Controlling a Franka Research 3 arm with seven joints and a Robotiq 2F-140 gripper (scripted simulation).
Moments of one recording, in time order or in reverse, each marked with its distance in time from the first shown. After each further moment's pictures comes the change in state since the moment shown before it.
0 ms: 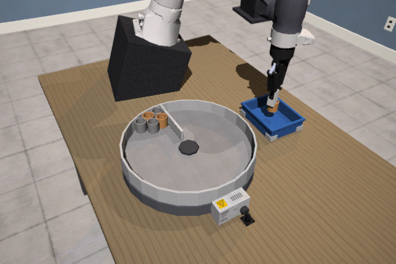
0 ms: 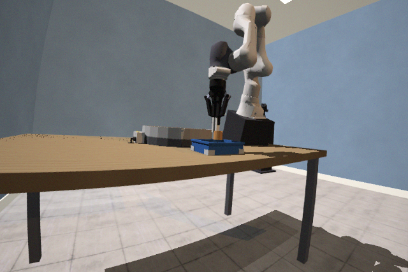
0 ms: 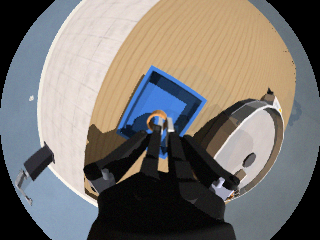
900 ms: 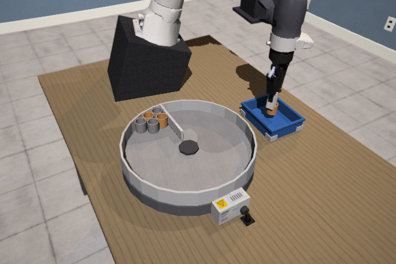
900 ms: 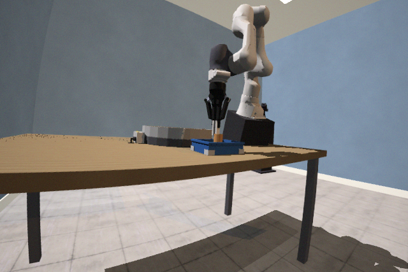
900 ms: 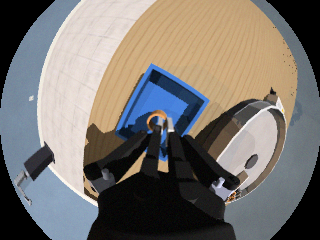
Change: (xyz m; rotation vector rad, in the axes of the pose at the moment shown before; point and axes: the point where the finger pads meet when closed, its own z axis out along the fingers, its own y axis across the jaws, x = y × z) arm -0.001 -0.001 0.013 0.004 -0.005 0.001
